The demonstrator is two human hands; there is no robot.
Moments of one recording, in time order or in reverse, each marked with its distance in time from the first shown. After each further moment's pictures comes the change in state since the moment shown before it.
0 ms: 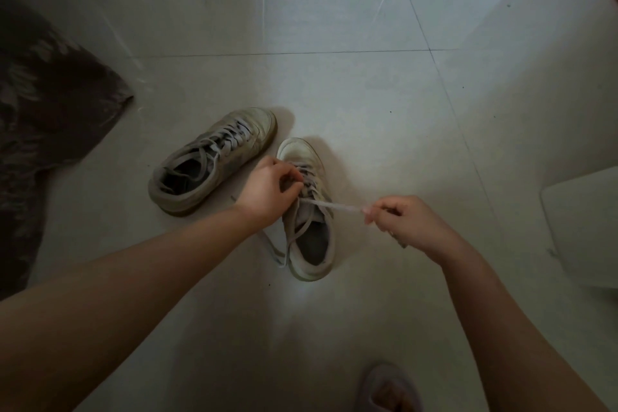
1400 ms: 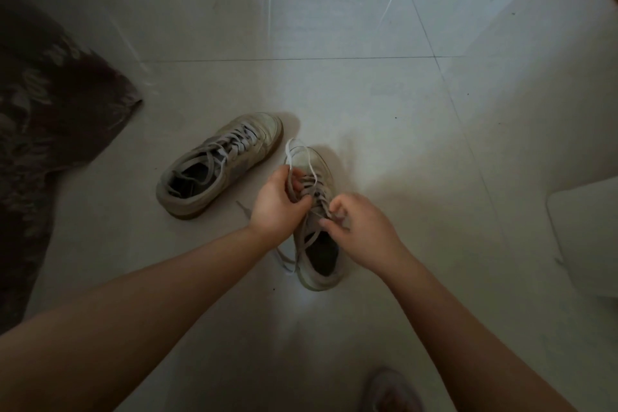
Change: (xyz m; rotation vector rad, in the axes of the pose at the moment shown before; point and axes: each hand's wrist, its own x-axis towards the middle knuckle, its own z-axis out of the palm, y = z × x) left_hand -0.014 0.015 0.012 -0.305 0.109 -0.187; right_hand 0.011 -0.025 0.062 -0.440 0.136 -0.189
